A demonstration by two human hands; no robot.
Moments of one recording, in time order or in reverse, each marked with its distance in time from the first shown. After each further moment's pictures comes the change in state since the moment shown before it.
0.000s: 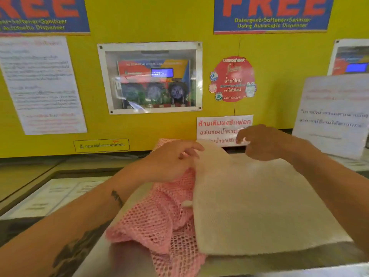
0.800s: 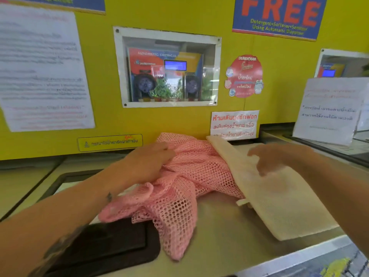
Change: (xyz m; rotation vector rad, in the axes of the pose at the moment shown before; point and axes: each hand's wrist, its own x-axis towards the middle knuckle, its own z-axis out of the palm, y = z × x) left_hand -0.040 -0.138 -0.080 0.746 -0.096 0.236; right_hand -0.020 -0.109 0.031 -0.194 -0.288 0.295
